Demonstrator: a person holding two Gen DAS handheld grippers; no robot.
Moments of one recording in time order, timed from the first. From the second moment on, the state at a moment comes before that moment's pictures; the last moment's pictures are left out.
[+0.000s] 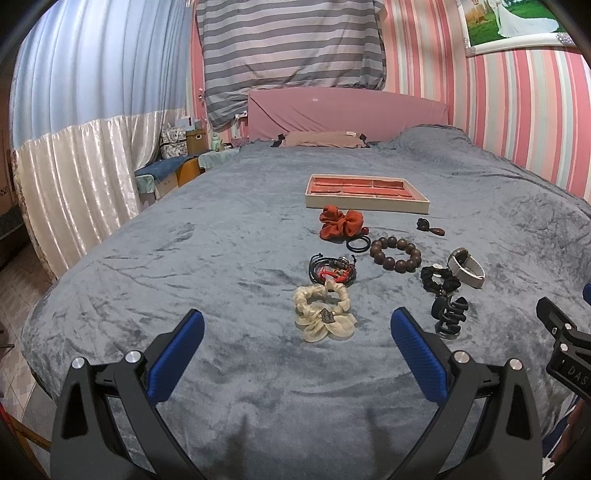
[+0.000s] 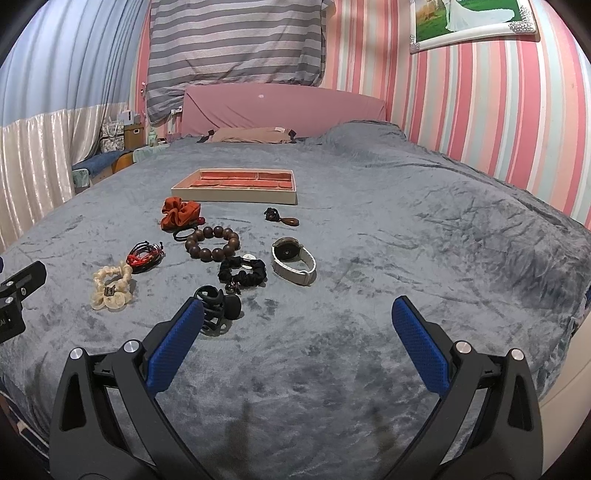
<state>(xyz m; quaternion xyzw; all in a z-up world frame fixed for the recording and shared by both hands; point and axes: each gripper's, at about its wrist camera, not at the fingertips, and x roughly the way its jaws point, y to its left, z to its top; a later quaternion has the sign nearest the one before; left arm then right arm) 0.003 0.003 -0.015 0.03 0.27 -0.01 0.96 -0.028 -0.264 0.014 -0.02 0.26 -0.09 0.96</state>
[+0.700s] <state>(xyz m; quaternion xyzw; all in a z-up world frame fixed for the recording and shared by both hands) 0.059 0.009 -0.039 0.03 0.30 -0.04 0.95 0.025 -0.245 -0.016 -0.02 0.30 -0.08 0.95</state>
